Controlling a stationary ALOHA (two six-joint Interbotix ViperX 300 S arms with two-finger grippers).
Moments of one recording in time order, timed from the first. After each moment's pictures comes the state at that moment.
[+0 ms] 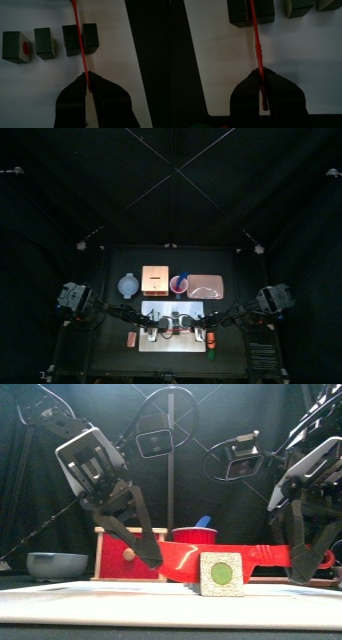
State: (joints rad) left arm -0.25 0.18 0.62 -0.17 0.04 0.00; right arm 0.23 0.00 0.77 -0.01 0.36 0.36
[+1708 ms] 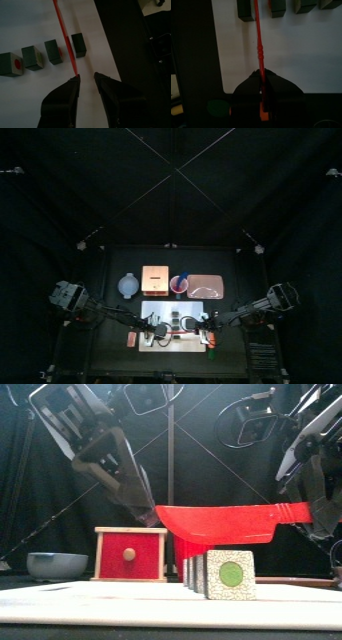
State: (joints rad) left arm -0.30 0.07 0.60 -0.06 0.10 0.01; right arm 0.29 -0.16 0.75 0.01 0.50 0.37
